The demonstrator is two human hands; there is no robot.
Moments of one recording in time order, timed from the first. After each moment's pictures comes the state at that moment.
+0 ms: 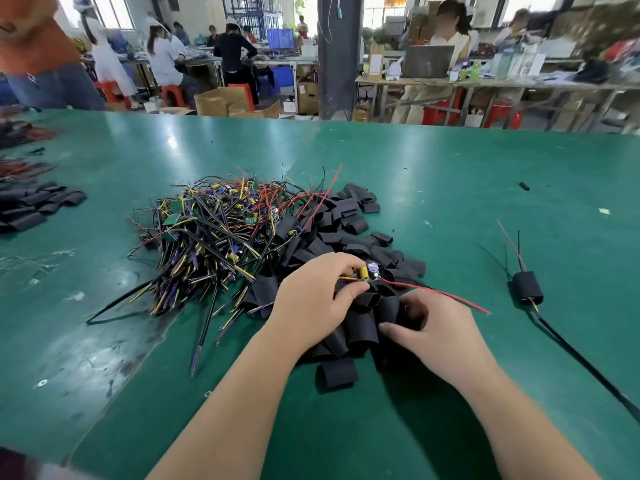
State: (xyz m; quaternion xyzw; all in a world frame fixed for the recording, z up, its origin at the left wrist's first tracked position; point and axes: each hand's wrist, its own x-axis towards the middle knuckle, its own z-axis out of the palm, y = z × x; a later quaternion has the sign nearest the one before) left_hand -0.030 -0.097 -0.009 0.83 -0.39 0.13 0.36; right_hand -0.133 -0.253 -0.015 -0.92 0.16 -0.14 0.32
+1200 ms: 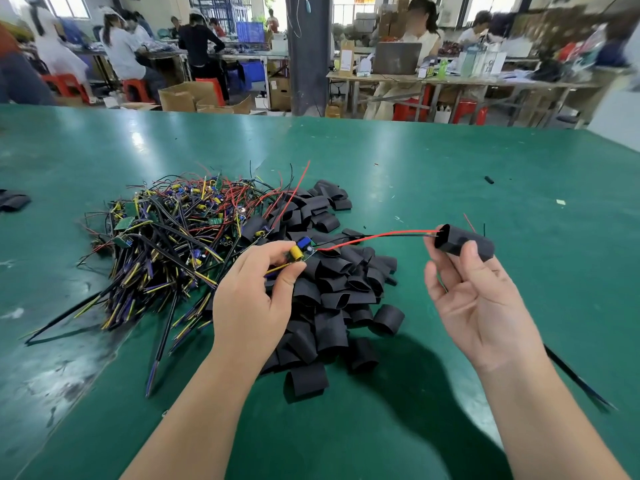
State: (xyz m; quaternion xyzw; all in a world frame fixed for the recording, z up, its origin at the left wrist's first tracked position) left_hand -0.036 -0.083 -0.010 0.77 -0.30 0.29 0.49; right_hand -0.144 -0.290 0.010 -0.39 0.07 -0.29 0.87
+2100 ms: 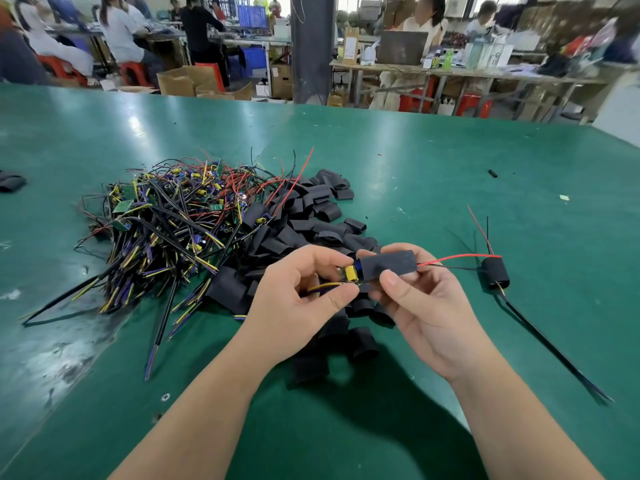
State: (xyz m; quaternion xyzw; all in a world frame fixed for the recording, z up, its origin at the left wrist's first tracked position) left_hand -0.061 -0.096 0.001 0.66 -0.36 -0.05 0.66; right_hand -0.138 -0.250 0.003 -0.51 0.00 -0.16 0.85
